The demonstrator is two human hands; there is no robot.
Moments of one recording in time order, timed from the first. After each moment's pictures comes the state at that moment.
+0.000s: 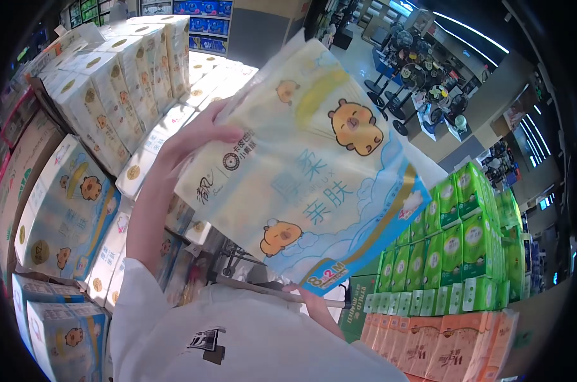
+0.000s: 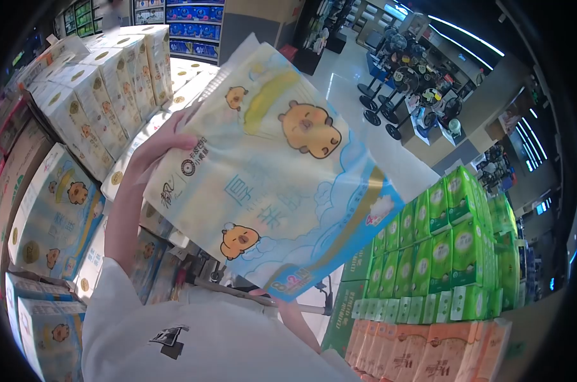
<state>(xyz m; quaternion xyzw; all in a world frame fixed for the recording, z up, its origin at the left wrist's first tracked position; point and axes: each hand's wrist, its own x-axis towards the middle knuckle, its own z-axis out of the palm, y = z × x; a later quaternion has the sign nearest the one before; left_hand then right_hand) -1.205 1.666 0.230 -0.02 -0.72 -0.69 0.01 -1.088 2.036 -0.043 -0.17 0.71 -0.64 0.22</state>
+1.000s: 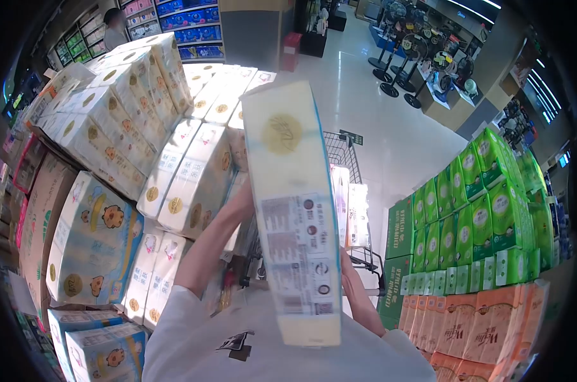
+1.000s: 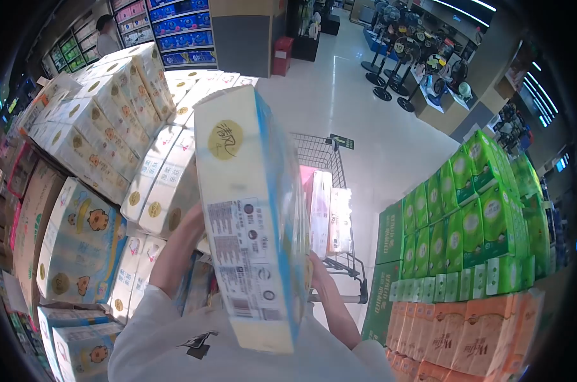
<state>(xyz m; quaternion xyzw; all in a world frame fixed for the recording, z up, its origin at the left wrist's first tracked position) -1.204 1.739 0.133 0.00 -0.69 -0.72 0.06 -1.120 2.033 -0.092 0.17 0.41 -0.81 0.38</state>
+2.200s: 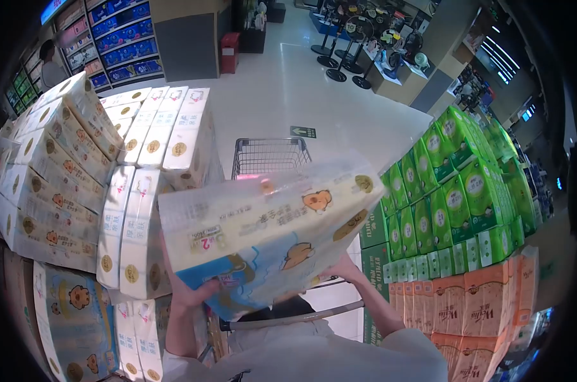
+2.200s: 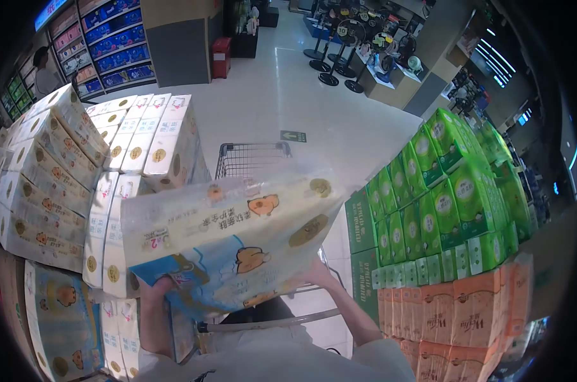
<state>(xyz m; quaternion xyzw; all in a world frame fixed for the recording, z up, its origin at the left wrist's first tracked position) -1.165 1.702 0.098 0.01 -0.66 -0.74 0.09 -1.205 2.087 -0.035 -0.07 0.71 -0.67 0.20</state>
